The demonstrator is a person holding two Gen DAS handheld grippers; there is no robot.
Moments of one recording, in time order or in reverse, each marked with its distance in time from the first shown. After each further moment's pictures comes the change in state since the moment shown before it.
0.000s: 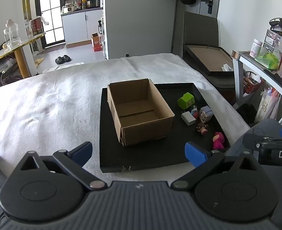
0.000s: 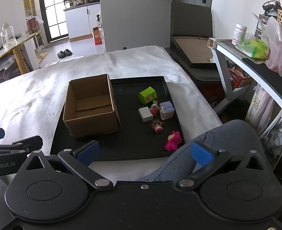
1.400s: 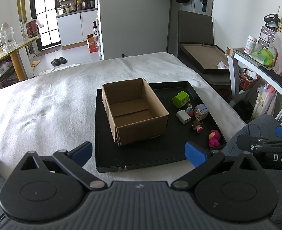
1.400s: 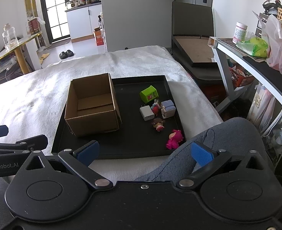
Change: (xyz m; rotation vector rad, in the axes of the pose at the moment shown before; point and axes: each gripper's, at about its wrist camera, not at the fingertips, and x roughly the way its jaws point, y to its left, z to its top) left arm -0.002 -0.014 0.000 0.055 0.003 0.012; right arm -0.002 -0.006 -0.003 0.017 0.007 0.036
